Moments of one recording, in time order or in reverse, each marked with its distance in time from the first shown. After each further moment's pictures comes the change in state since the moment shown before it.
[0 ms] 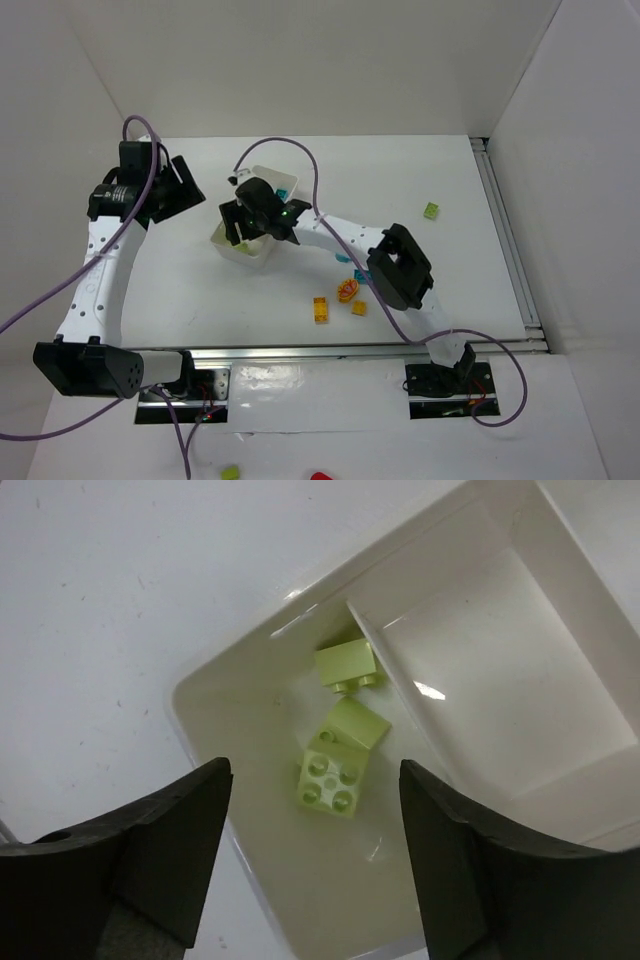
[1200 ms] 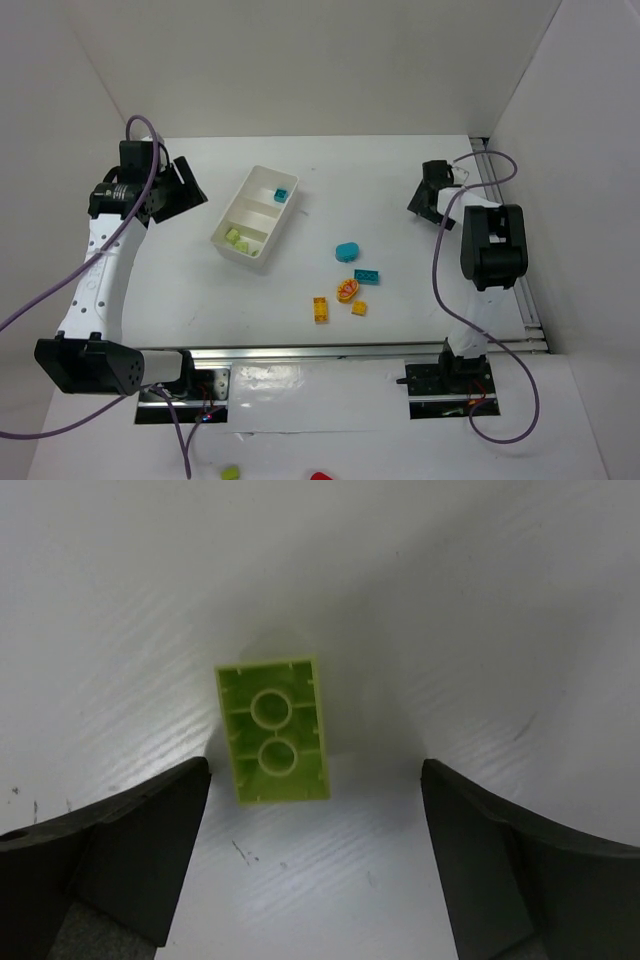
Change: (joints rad) left arm 0.010 0.013 0.000 -0.006 0.042 0.023; right arm -0.908 -0.280 -0.656 -0.001 0.350 0.143
